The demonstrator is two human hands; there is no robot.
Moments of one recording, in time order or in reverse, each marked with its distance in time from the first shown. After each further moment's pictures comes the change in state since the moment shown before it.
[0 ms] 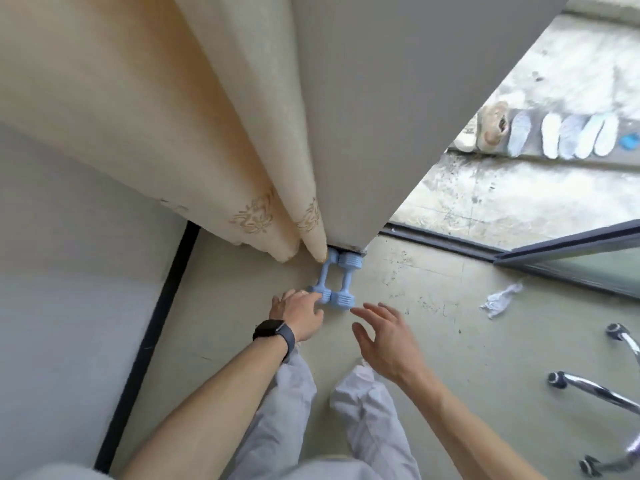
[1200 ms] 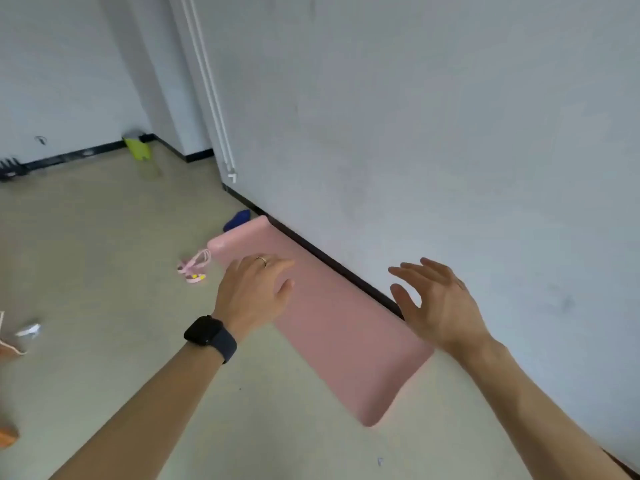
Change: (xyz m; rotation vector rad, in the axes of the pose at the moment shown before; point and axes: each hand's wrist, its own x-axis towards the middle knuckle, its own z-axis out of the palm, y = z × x) left_hand -0.938 0.107 0.420 -0.346 1.189 -1.795; right_hand -0.681 -0.236 0.140 -0.267 -0.513 -2.133
